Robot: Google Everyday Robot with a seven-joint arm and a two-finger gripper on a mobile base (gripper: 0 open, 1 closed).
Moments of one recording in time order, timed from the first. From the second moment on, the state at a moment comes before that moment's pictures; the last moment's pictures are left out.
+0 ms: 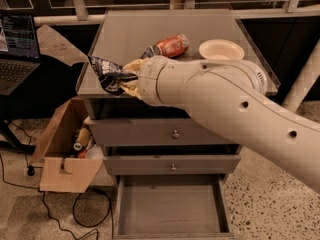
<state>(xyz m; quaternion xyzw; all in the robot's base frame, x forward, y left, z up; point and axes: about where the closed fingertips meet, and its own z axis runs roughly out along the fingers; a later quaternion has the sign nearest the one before) 0.551 0.054 0.927 -0.62 0.55 -0.06 0.56</state>
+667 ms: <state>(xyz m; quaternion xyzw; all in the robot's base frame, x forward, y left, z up) 0.565 0.053 0.935 -0.61 0.54 -0.05 0.58</state>
